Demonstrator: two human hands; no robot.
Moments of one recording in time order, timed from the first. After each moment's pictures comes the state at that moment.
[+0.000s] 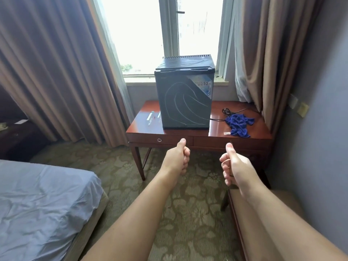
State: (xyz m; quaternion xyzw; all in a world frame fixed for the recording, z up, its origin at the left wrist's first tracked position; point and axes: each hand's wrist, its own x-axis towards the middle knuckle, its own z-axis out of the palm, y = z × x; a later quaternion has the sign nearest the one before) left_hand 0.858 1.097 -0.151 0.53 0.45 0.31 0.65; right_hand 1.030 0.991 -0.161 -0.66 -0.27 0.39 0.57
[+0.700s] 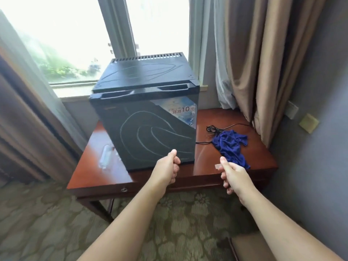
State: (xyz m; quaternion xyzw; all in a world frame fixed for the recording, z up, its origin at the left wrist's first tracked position) left_hand 1.080 1.503 -0.222 0.54 0.48 0.17 0.67; right_hand 1.260 1.351 -0.245 -0.77 -0.16 0.33 0.52
